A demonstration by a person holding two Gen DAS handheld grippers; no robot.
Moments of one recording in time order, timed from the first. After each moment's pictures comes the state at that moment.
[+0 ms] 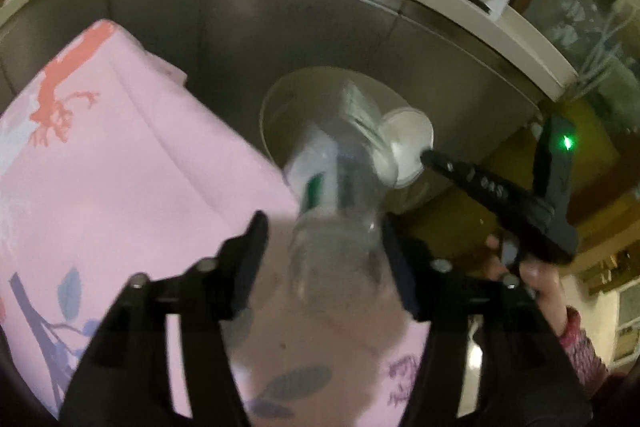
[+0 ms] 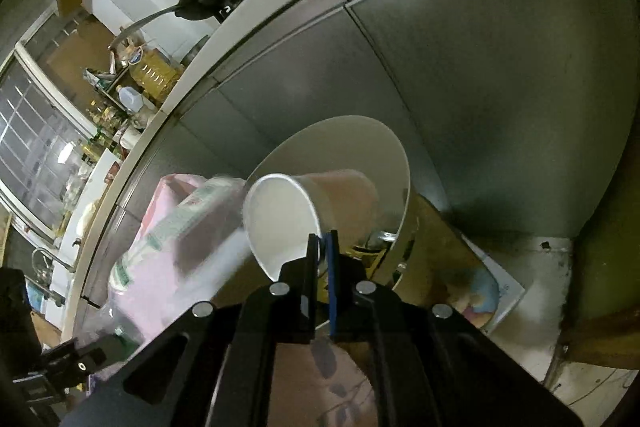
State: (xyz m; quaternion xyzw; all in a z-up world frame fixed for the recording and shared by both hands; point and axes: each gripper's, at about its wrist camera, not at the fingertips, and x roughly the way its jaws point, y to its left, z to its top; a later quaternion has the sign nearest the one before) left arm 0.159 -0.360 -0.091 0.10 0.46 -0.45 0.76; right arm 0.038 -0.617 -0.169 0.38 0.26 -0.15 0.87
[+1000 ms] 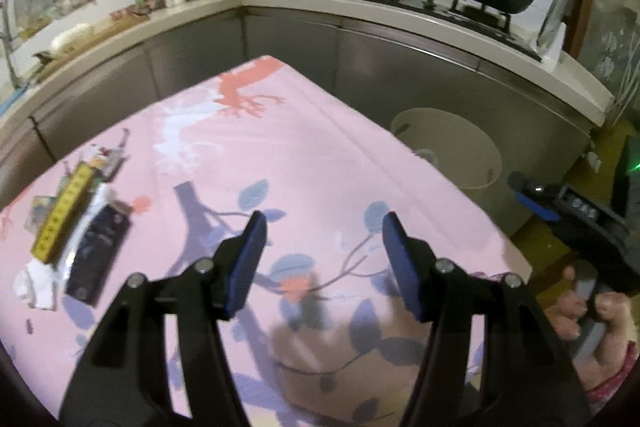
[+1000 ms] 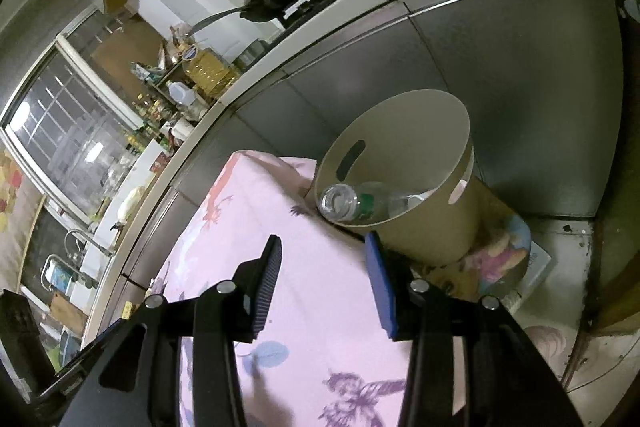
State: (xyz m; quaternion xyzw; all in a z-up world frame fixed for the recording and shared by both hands) left arm 0.075 -0.204 -0.046 0.10 0.35 -0.28 0.89; right arm -0.032 -0.507 -0.115 0.38 0.22 -0.10 0.89
